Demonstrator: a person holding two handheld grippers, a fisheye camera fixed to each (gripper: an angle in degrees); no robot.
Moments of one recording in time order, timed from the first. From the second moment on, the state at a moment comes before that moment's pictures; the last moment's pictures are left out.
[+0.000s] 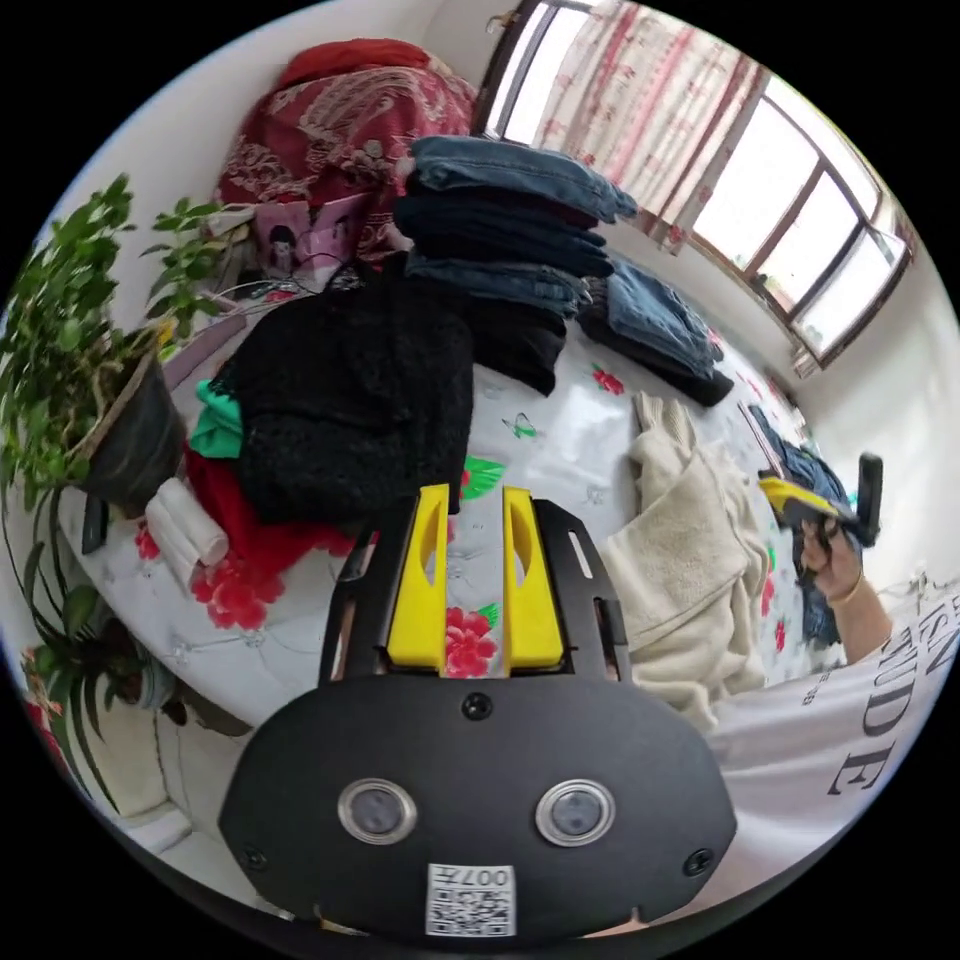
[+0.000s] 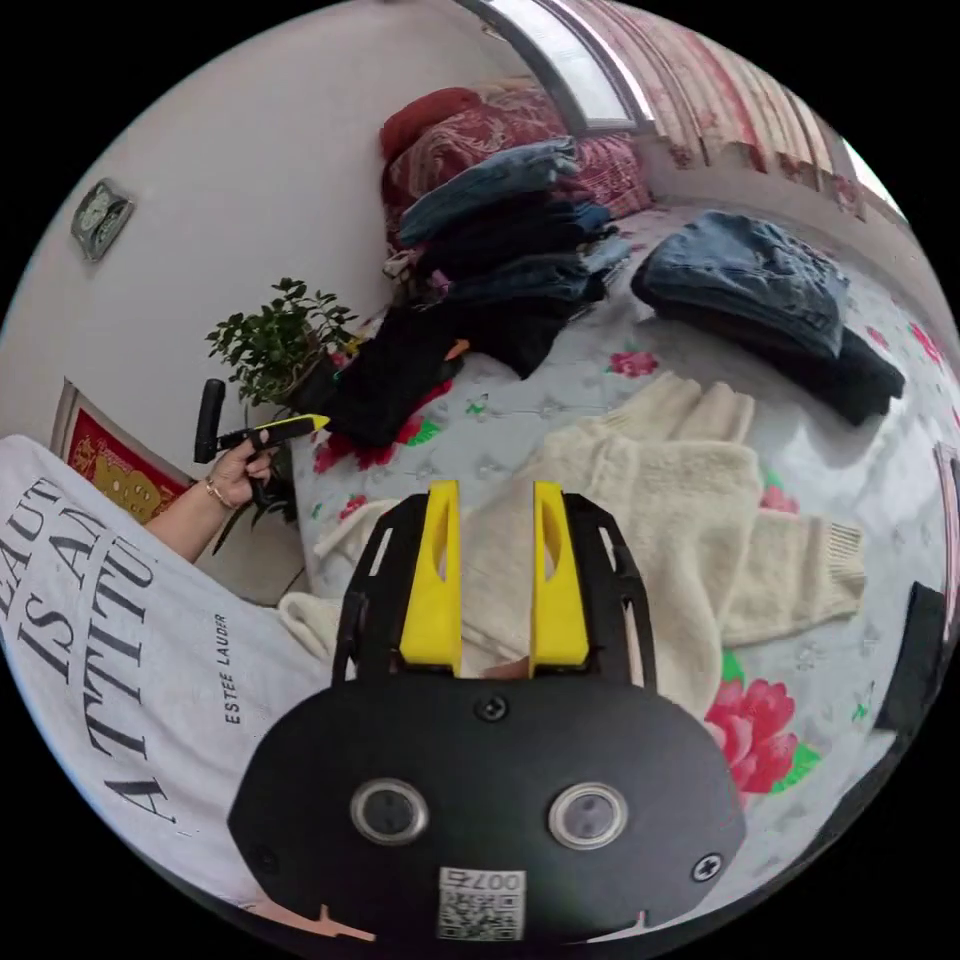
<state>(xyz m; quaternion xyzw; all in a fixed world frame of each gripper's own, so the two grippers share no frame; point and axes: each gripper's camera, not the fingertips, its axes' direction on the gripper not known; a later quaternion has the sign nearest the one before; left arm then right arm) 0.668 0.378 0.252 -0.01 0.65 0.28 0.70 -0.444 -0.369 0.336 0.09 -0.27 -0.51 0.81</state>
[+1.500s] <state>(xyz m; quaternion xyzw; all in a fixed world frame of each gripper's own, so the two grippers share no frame) 0.660 0.455 0.146 -0.06 0.67 0.37 0.64 -0.452 -0.387 0.427 0.12 -0.08 -0.37 0.92</state>
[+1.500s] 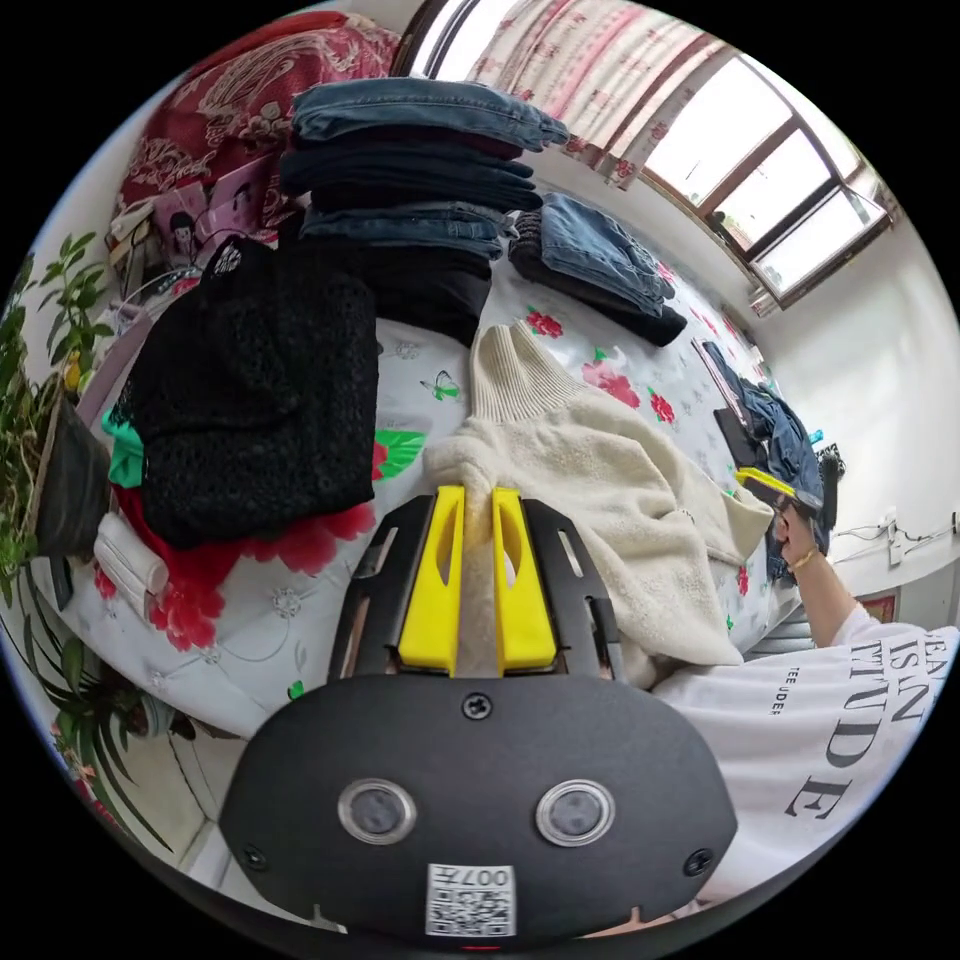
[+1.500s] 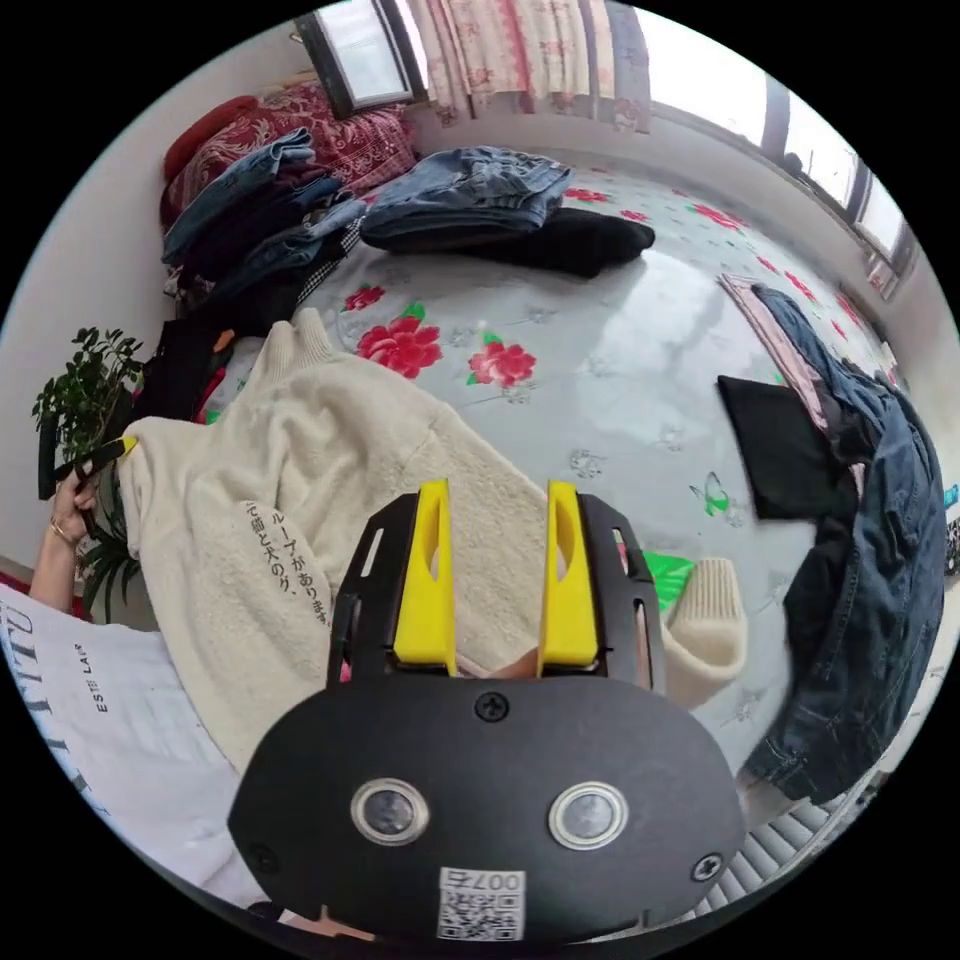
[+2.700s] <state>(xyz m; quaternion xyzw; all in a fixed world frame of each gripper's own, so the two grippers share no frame) 0.105 0.612 0.050 0.49 0.68 -0.06 0.54 -0.215 0.022 0.053 0.74 -0.10 -0.30 0.59</state>
